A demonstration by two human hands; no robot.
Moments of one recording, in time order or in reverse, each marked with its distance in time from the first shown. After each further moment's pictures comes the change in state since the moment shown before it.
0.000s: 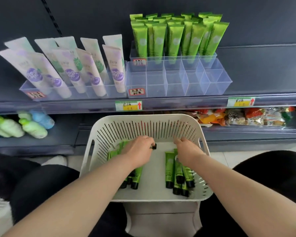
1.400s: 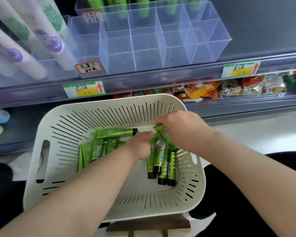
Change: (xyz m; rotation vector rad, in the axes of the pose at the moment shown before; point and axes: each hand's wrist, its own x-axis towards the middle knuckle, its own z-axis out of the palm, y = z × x) left_hand 0.085 0.018 0.104 0.006 -0.460 -0.092; right_hand 0.000 0.027 -0.053 0.006 0.106 -0.269
